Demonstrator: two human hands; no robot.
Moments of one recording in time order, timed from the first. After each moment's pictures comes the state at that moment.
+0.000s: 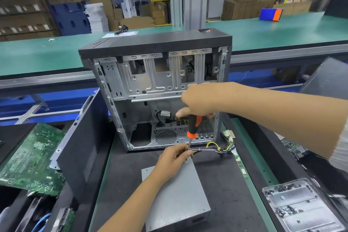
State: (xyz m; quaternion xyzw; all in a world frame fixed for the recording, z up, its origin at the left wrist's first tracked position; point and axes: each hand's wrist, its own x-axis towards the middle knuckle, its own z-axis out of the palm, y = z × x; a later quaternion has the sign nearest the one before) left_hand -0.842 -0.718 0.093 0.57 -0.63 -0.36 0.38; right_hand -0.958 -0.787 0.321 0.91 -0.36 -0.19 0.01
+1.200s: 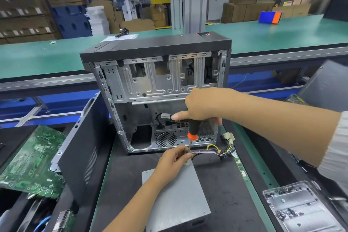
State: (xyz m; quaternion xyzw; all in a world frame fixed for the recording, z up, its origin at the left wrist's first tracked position) left_hand -0.838 -0.719 0.086 0.57 -0.62 -0.37 0.40; right_hand -0.960 -0.779 0.322 0.89 -0.42 -0.19 -0.01
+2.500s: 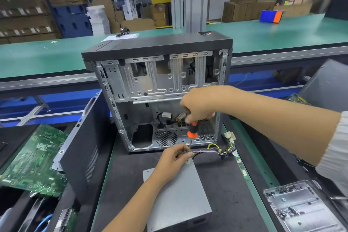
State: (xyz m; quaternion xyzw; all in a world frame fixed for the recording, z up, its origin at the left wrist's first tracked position) left_hand -0.838 -0.719 0.088 0.56 -0.59 -0.39 0.43; right_hand -0.953 -0.788 0.325 0.91 -0.36 -0.21 0.00
